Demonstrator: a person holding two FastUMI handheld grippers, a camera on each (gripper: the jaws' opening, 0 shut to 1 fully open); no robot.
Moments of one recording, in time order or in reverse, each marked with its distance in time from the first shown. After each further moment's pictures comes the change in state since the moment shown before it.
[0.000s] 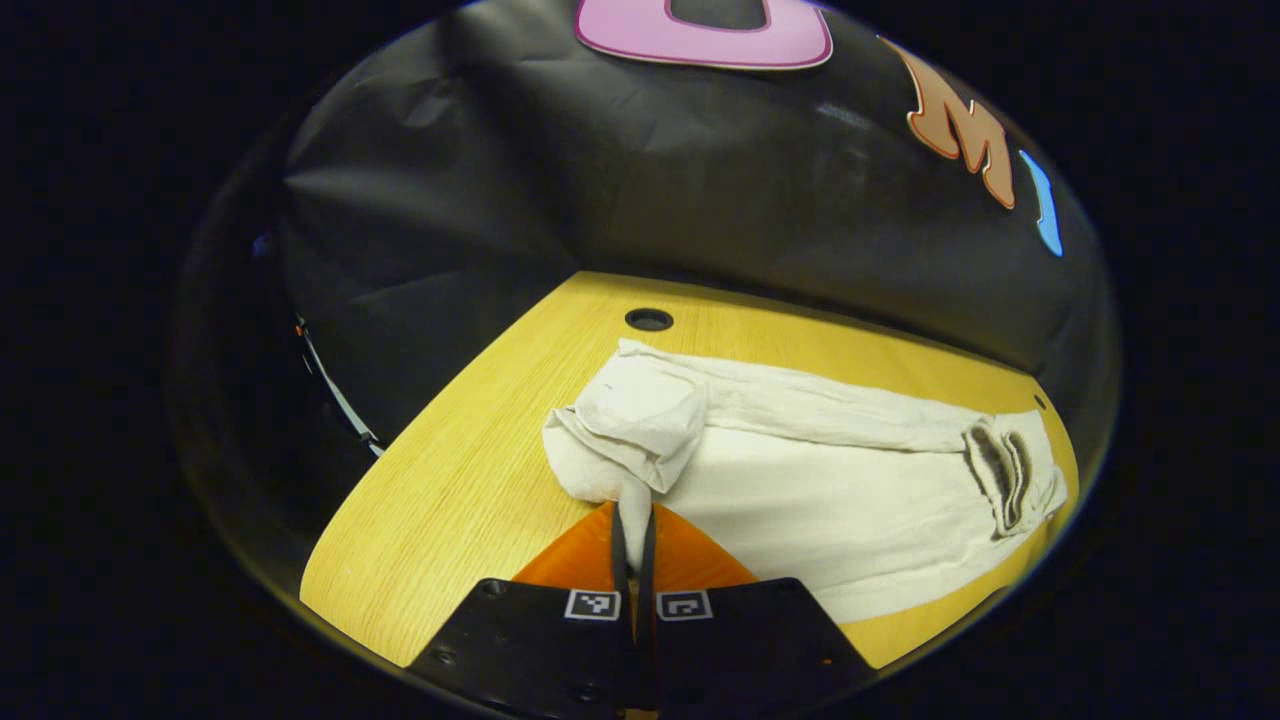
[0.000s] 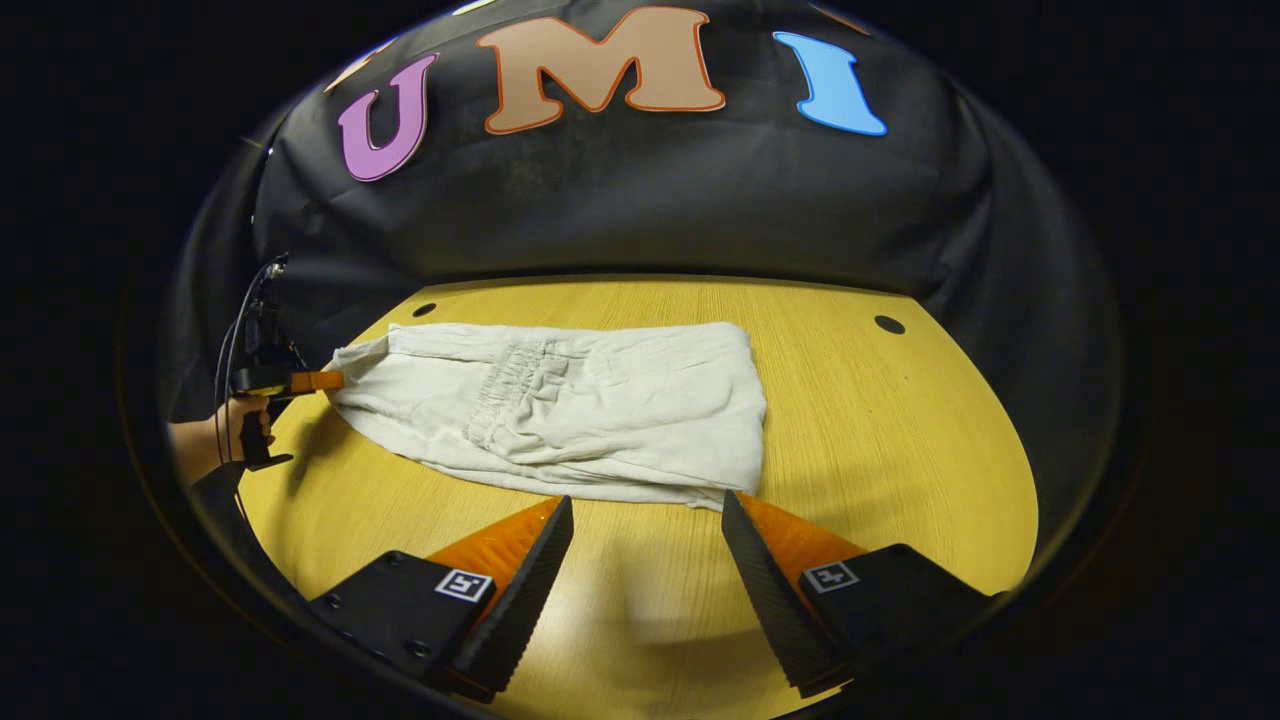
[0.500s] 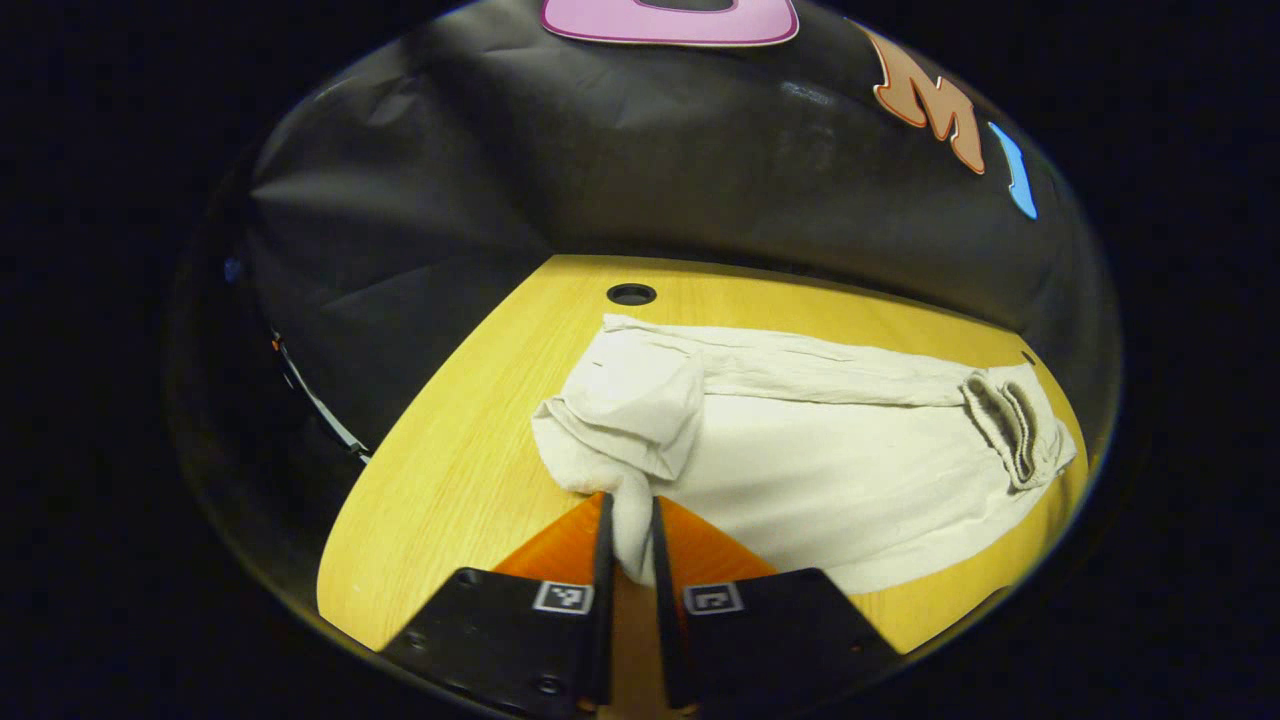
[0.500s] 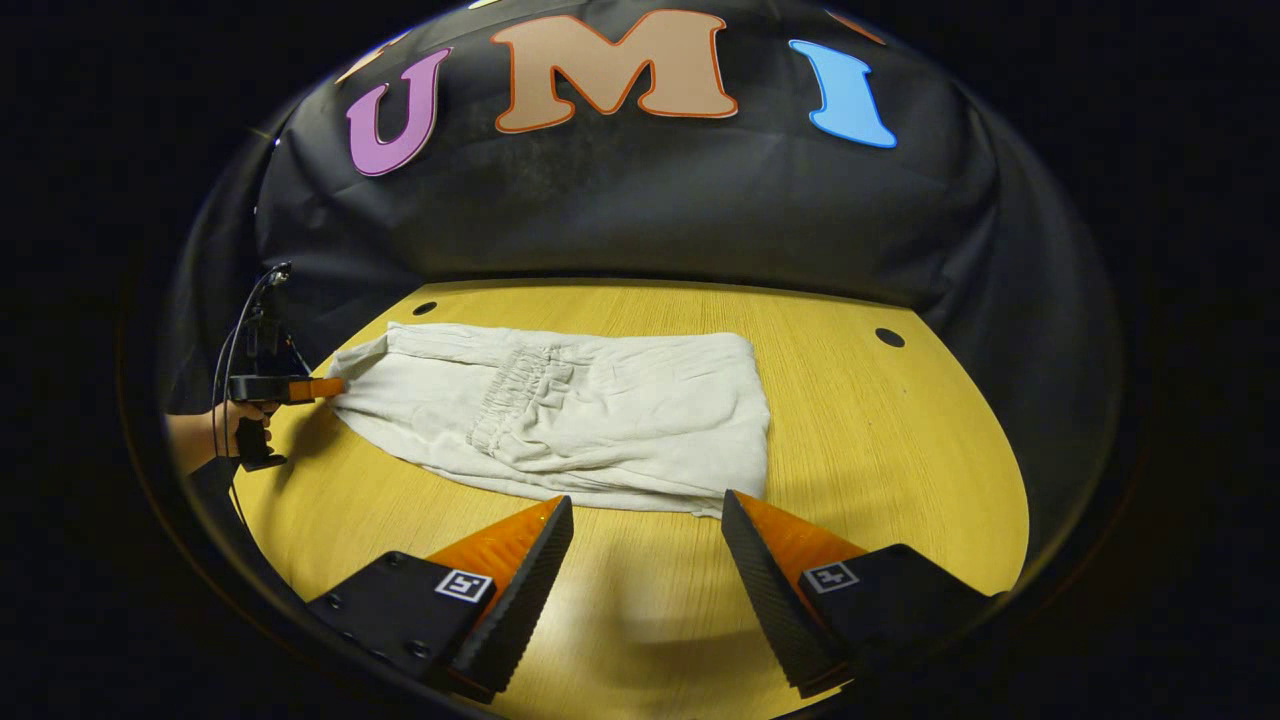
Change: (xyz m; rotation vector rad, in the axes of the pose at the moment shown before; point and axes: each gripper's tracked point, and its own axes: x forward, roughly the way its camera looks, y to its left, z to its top) left arm 0.010 0.015 -0.030 0.056 0.072 -0.035; right arm 0.004 0.007 0.004 -0.029 0.006 -0.015
